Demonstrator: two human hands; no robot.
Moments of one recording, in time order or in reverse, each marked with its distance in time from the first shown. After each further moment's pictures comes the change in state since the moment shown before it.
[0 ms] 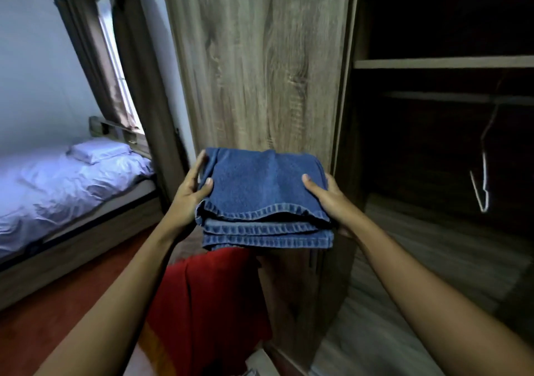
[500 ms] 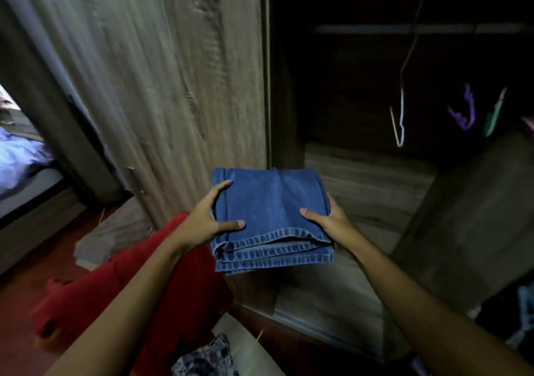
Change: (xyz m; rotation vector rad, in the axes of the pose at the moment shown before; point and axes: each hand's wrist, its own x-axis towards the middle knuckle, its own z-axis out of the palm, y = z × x) left_hand 0.004 -0.092 0.135 0.178 -0.554 -0.186; right_hand -0.067 0.141 -0.089 -0.018 0.298 0.150
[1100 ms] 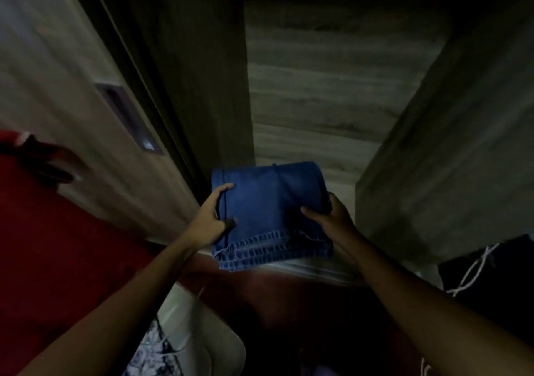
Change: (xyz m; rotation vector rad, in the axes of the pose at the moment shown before) left_hand 0.149 -0.326 0.282 -0.012 -0.172 -0.161; right_hand 0.064 0.385 -0.120 -0.129 0.249 0.304
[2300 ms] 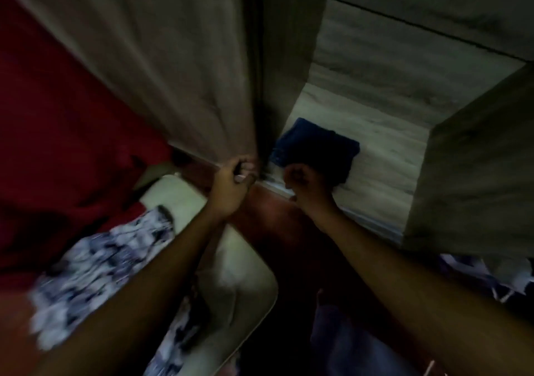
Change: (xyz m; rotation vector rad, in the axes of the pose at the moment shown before) left_hand -0.015 -0.245 0.043 -0.133 0.351 -0.136; right_hand 0.026 0.146 0.220 -0.091 -0.258 0.094
